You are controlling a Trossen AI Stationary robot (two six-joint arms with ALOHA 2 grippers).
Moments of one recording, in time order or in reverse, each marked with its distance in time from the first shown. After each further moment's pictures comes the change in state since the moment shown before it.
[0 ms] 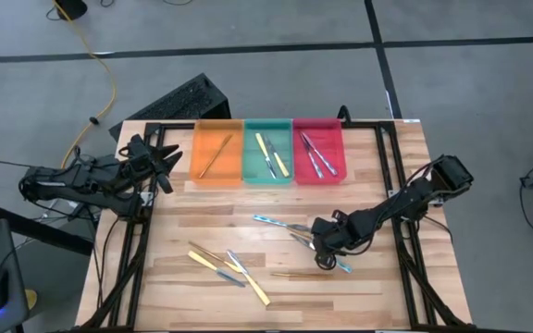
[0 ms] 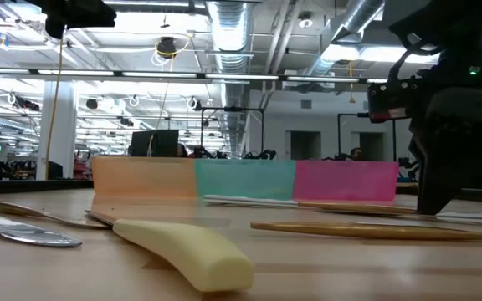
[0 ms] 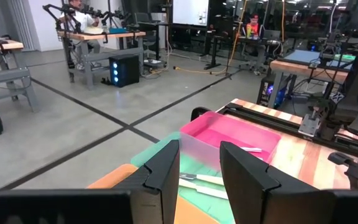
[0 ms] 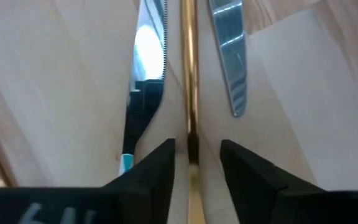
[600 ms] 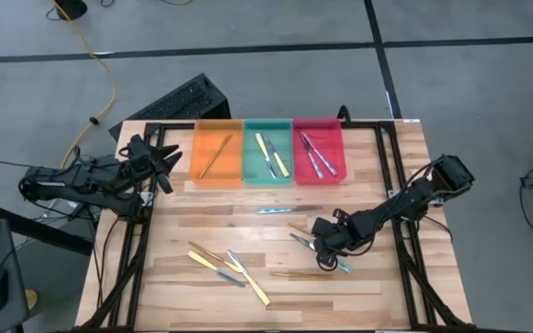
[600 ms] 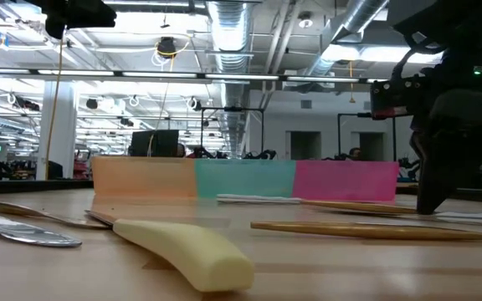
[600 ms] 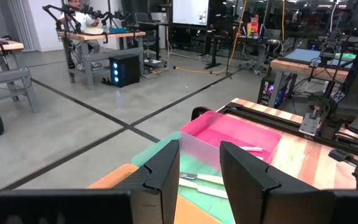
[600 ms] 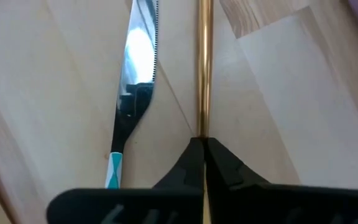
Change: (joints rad) left arm 0.000 0.000 0.000 -0.002 0.000 0.004; right arm 0.011 -0.008 -0.002 -0.010 0.036 -0.014
